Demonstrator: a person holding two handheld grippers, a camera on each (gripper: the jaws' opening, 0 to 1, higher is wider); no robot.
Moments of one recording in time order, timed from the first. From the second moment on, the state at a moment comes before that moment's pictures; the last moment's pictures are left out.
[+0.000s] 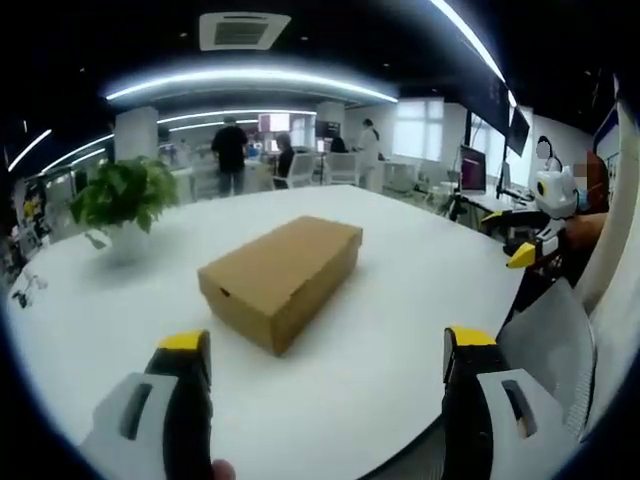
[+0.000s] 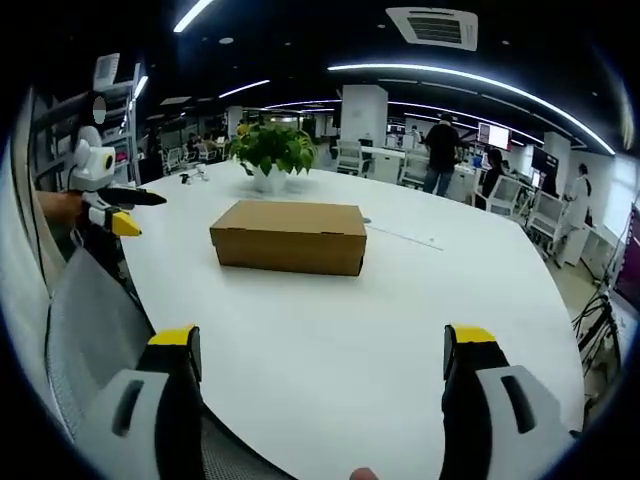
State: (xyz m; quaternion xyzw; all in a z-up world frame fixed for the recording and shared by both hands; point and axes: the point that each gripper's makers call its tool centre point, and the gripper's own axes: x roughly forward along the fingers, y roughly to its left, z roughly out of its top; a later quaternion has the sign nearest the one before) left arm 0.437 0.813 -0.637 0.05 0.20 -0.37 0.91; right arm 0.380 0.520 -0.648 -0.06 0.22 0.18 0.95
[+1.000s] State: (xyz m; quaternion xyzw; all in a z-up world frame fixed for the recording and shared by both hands) left arm 0.444 0.800 -0.645 0.06 0.21 -0.37 0.90; right arm 0.384 0.519 -0.647 -0.07 0.23 0.20 0.95
